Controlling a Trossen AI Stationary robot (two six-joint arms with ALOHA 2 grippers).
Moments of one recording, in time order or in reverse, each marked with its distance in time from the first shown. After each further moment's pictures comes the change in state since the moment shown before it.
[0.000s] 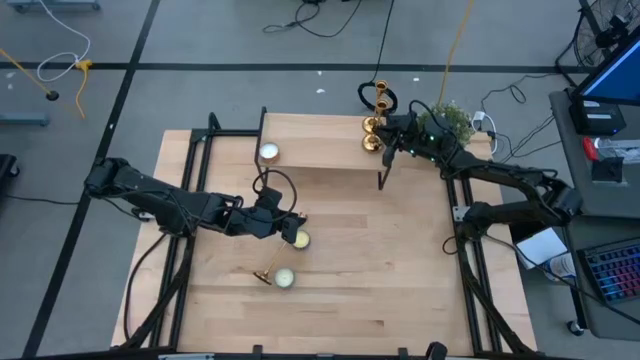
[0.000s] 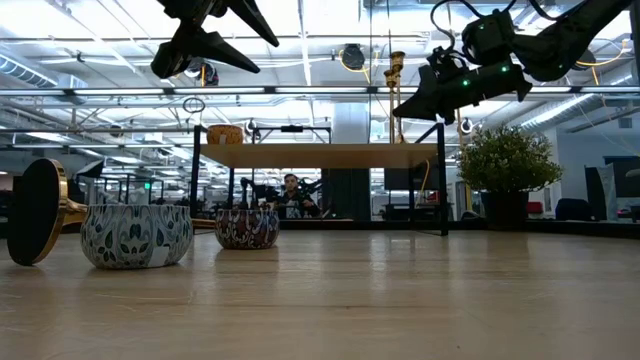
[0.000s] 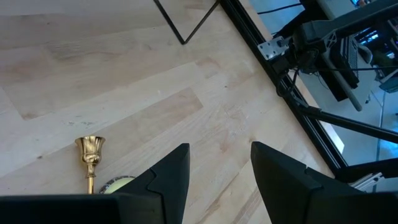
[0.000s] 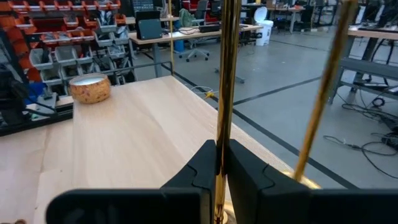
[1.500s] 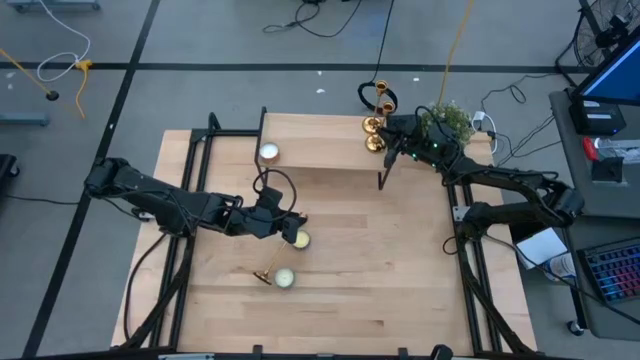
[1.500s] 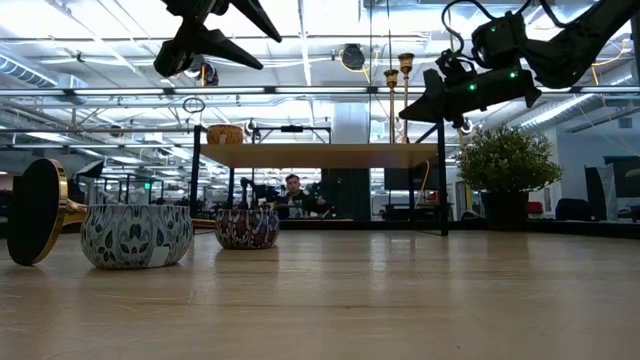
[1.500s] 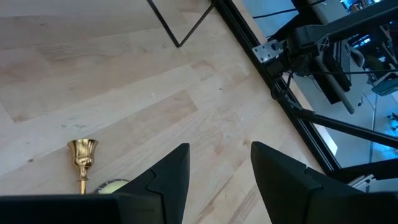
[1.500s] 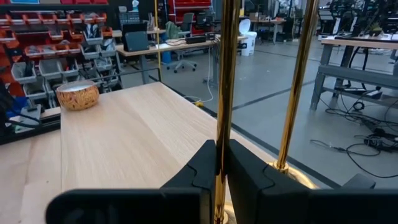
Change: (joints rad) left arm 0.000 0.000 0.000 0.025 -0.001 0.002; right arm 0.010 -0.022 -0.090 0.111 0.075 0.028
